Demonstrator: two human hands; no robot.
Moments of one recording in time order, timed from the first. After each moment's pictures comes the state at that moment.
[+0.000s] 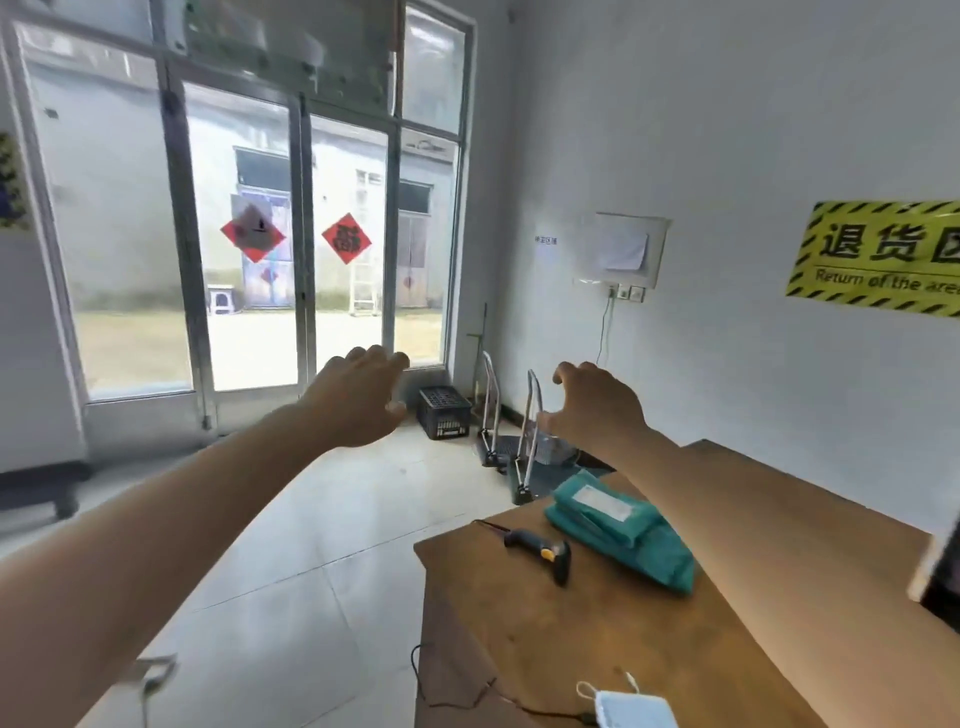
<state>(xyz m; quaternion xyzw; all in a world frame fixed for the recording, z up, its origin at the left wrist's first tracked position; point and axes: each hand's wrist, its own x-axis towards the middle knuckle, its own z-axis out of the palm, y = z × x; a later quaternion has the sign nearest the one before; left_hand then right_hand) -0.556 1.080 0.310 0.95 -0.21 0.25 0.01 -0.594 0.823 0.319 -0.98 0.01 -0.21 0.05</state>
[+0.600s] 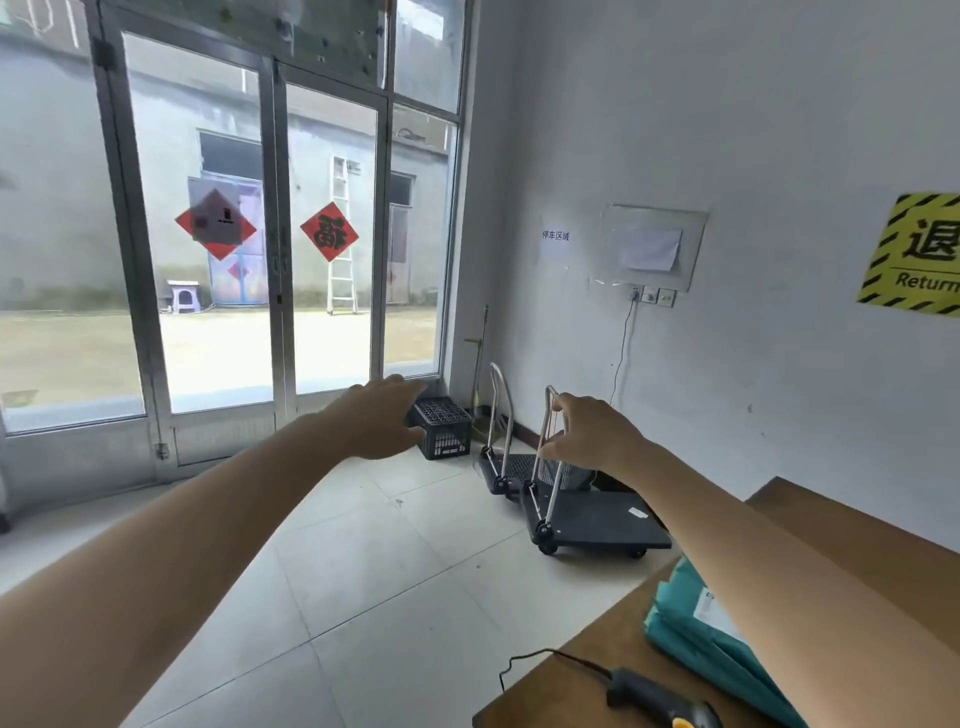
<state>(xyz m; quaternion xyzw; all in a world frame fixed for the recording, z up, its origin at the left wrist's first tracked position) -0.186 1.143 0.294 0.96 -0.25 0.12 0.05 -0.227 0.891 0.290 -0.99 0.04 -0.08 0.10</state>
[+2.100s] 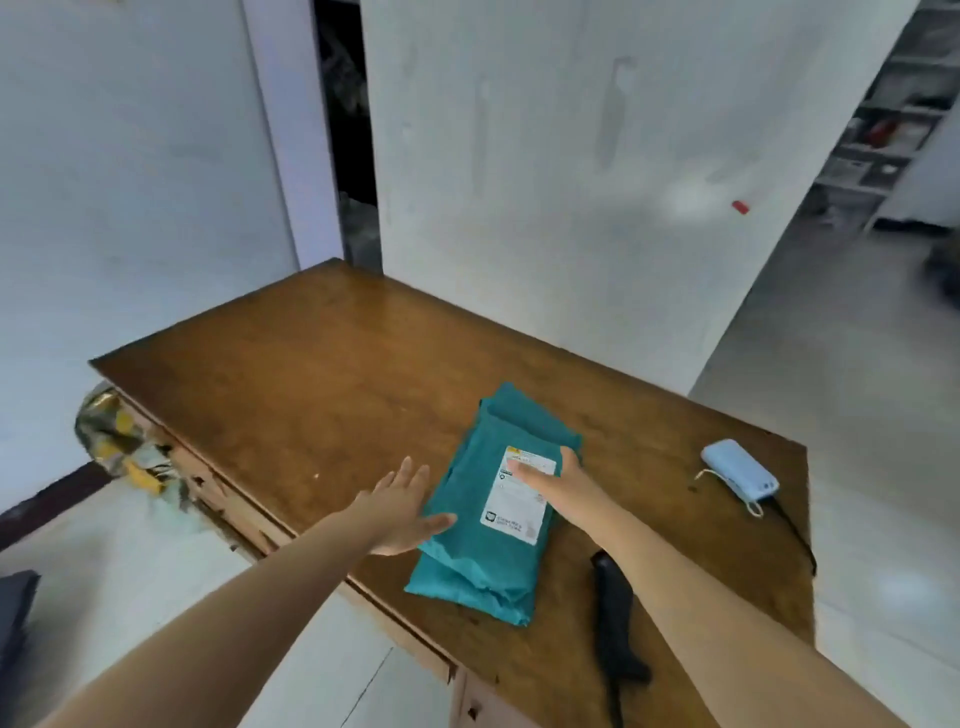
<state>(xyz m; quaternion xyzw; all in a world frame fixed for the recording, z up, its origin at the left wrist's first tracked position) 0.074 0.536 0.027 0.41 -0.87 -0.21 -0.18 -0.117 0.650 0.041 -0.30 0.81 -0.31 0.39</state>
